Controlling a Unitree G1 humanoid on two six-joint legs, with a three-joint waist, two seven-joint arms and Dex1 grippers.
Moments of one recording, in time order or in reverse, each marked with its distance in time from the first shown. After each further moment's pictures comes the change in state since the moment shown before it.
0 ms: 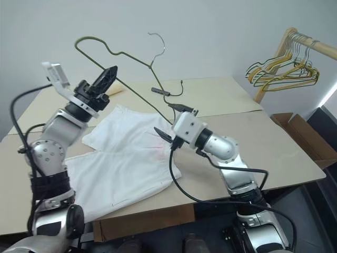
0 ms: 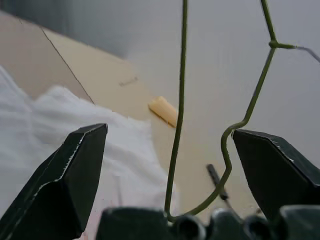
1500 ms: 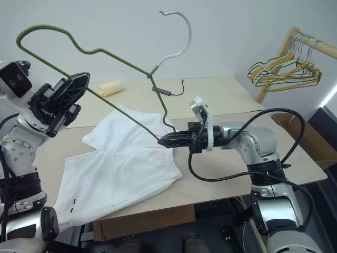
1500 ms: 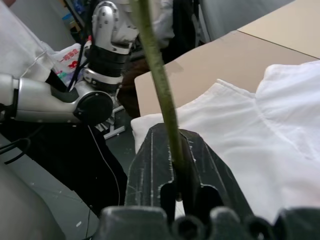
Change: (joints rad) left arm 0.039 0.144 0.047 0.095 -0.077 -0.023 -0.747; right arm -0.248 -0.098 -0.022 0.225 0.554 0.793 0.469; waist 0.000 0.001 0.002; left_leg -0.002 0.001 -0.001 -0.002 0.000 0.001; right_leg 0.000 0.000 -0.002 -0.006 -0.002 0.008
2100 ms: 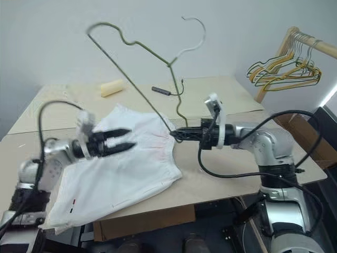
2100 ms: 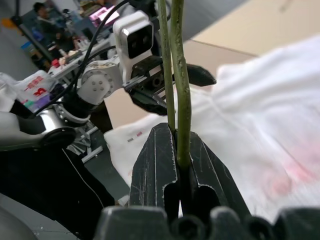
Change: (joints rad) left arm 0.236 0.106 -0.393 0.116 0.621 -0.217 0.017; right arm 0.113 -0.094 -0.156 -0.011 0.062 0.138 -0.146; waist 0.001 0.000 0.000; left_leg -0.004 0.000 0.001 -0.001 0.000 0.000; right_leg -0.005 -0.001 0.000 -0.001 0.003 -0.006
